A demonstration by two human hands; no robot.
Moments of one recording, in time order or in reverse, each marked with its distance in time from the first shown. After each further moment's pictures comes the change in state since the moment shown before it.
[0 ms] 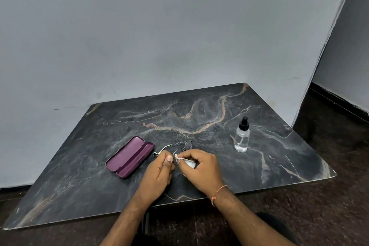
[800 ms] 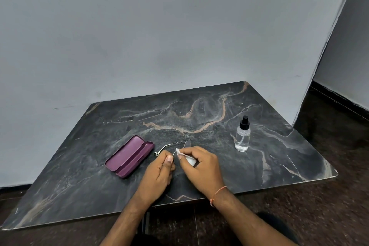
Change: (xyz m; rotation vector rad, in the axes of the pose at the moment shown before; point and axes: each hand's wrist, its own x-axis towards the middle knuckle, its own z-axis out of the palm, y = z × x) left_hand -0.002 0.009 0.002 -0.032 -0.018 -0.008; right_hand -0.001 -0.003 0.000 -0.076 0.071 -0.059
